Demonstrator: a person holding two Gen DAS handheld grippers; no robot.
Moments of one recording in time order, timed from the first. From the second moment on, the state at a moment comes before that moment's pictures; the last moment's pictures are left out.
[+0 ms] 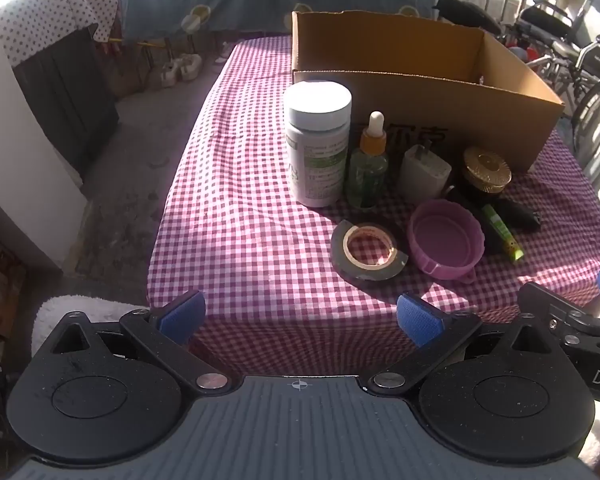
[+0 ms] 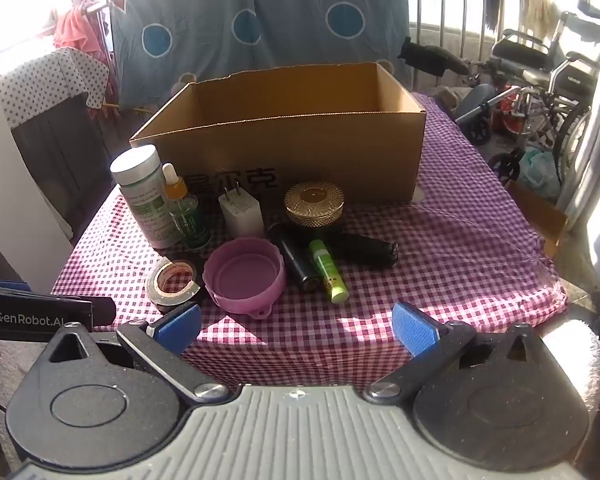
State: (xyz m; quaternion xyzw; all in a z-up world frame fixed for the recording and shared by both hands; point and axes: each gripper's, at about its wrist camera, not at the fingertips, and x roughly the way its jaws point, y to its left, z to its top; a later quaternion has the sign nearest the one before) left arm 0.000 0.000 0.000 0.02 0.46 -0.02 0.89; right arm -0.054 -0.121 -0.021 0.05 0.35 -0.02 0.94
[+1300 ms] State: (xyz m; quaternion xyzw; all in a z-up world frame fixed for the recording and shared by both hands) left arm -0.001 0.005 0.000 0.02 0.46 -0.01 0.89; right arm -0.052 -0.118 -0.021 0.06 0.35 -0.03 0.94
